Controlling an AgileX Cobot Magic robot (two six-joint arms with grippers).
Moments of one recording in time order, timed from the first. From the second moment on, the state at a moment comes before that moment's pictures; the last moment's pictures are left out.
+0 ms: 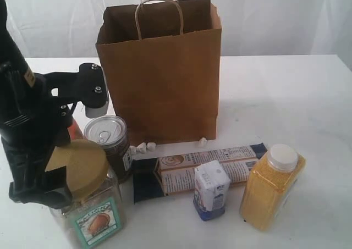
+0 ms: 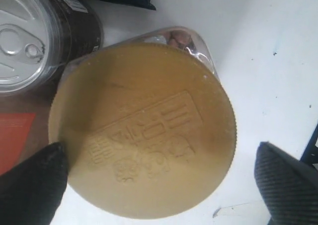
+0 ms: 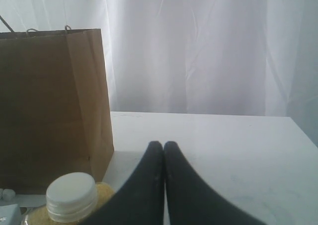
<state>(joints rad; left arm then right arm) -0.66 1.37 -1.12 -0.07 1.23 0.68 0.17 0.01 0.00 0.04 0.03 -0.05</state>
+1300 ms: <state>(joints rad) -0.66 1.39 -1.18 -0.07 1.27 0.63 0.17 0.01 0.00 0.04 0.03 -0.05</state>
